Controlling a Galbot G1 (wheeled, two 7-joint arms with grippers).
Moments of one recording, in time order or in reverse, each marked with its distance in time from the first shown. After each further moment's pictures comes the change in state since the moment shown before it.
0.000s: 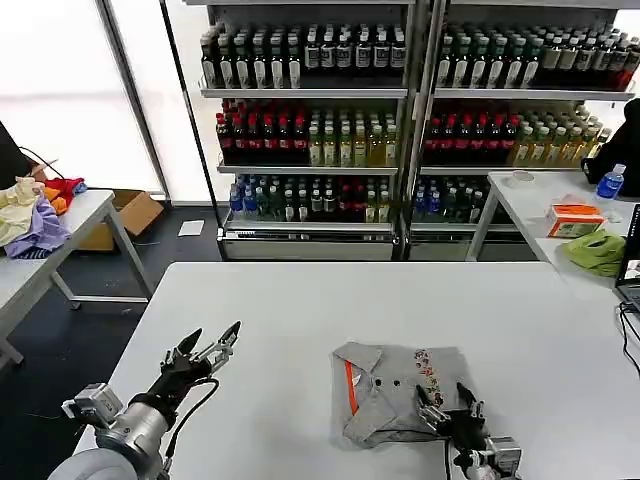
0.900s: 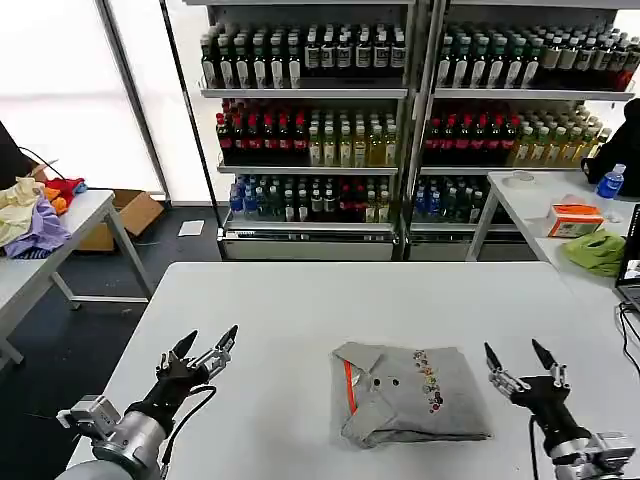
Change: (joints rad) left arm 0.051 -0.014 -0.011 -0.011 0.103 -0.062 0.065; right arm -0.085 -0.032 0.386 0.146 0.125 0.138 -0.187
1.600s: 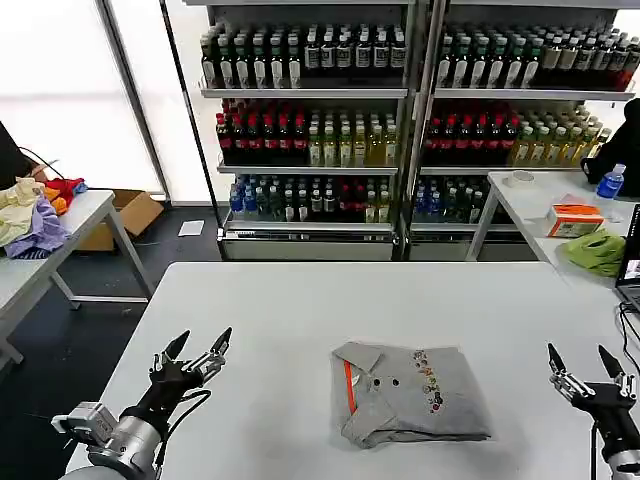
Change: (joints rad) left arm 0.026 0.005 -0.014 0.013 0.082 -0.051 0.047; right arm 0.011 0.032 0.180 -0.121 0.054 0.077 -0.082
